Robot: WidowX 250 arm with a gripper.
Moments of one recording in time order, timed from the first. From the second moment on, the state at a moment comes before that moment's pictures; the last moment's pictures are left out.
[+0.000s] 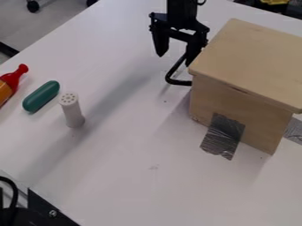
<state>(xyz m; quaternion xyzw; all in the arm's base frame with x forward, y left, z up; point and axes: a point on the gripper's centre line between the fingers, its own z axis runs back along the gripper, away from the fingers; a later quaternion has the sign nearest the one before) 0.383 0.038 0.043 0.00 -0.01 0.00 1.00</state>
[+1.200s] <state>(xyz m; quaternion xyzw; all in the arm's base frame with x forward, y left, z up) 0.391 0.094 0.034 -0.02 0.01 0.04 1.00</state>
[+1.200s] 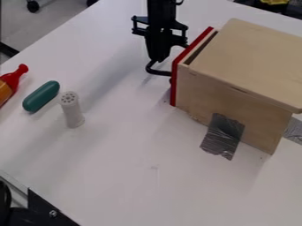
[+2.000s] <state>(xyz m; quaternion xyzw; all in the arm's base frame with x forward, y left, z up) 0.398 0.125 0.032 -0.01 0.02 0.05 1.00</state>
